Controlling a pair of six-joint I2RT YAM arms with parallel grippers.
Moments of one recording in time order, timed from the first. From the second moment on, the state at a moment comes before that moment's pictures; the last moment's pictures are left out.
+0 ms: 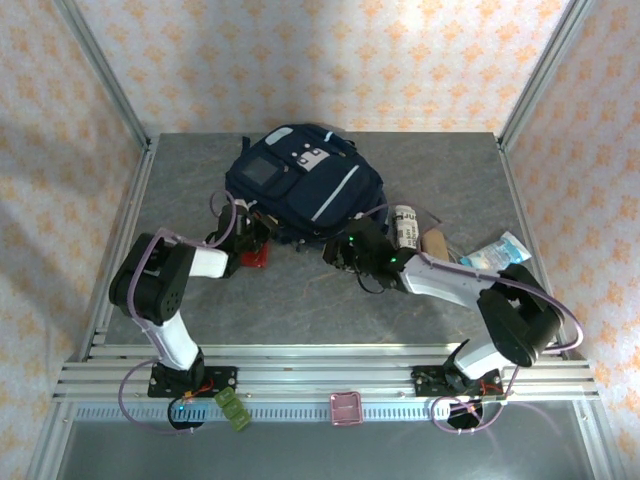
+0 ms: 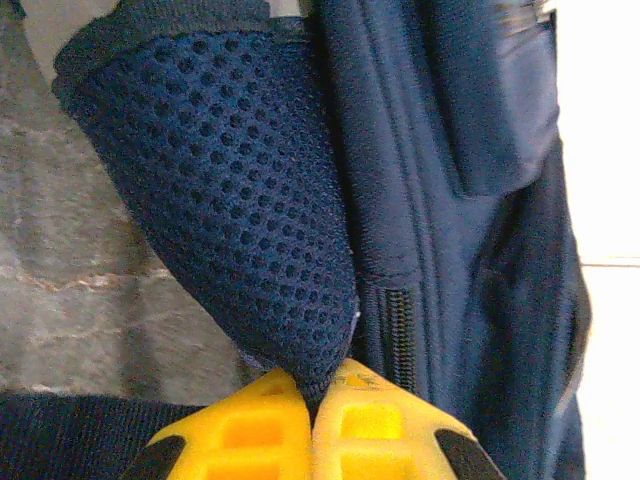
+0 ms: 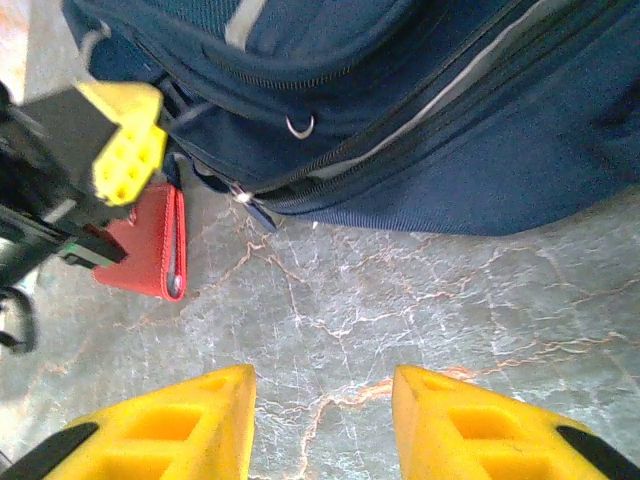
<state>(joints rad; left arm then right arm) -0.22 1.72 0.64 0.55 0.22 -1.12 0.76 1.51 0.81 -0.05 -0.06 0.89</state>
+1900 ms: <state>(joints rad) -0.21 1.45 0.60 0.34 0.23 -1.01 0.73 1.54 0.96 -0.38 0.29 0.89</state>
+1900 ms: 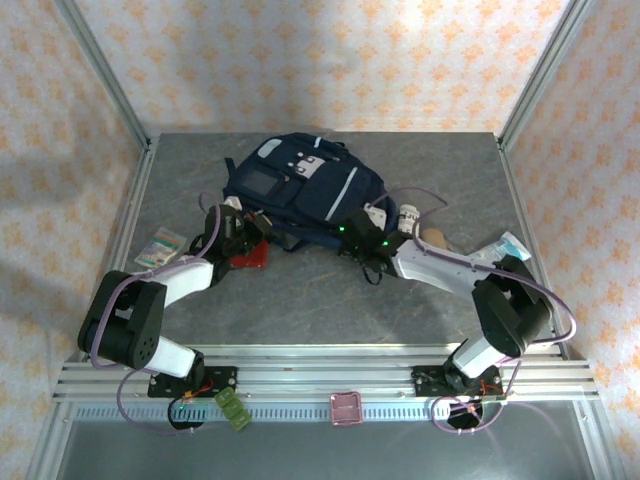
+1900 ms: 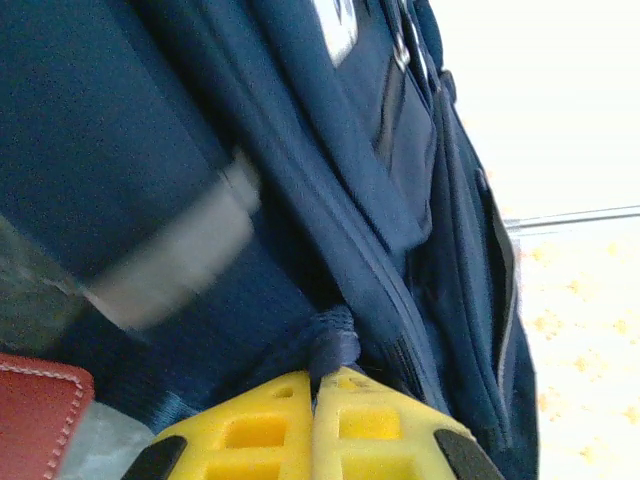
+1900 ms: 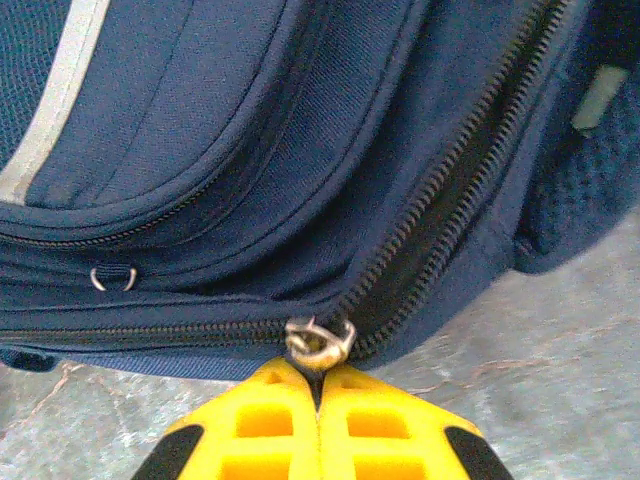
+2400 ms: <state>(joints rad) -0.26 1.39 0.62 0.30 0.16 -0.96 0.71 1.53 0.95 -0.31 0.15 0.81</state>
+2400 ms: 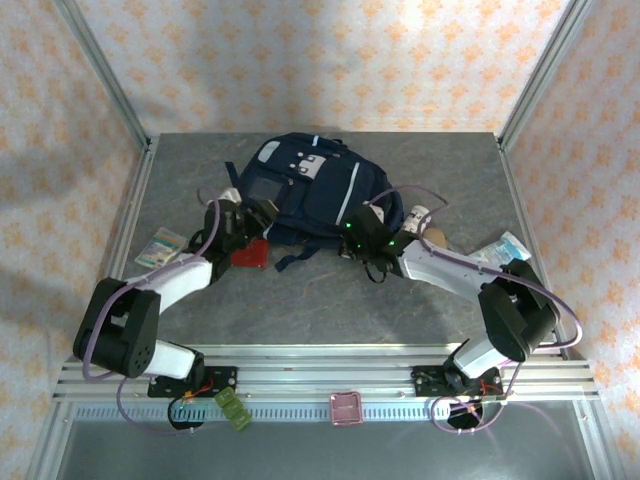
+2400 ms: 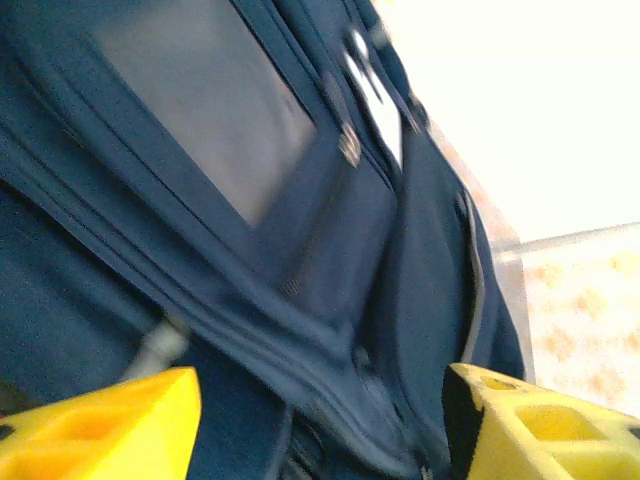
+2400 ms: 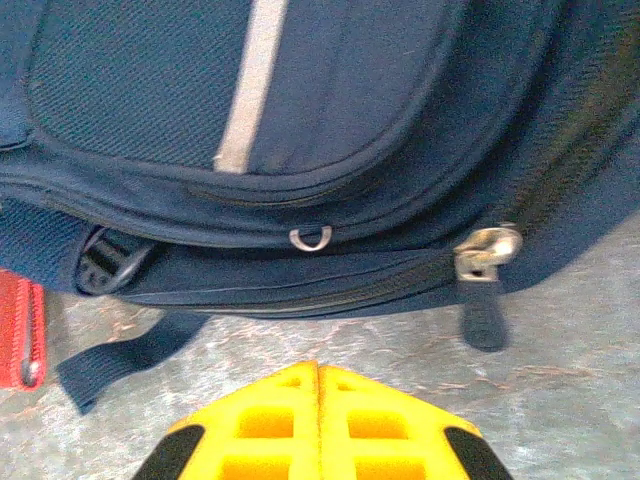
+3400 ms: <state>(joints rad) -0.57 1.82 0.67 0.62 -0.07 -1.34 0.65 1.41 0.83 -0.26 0.19 0.81</state>
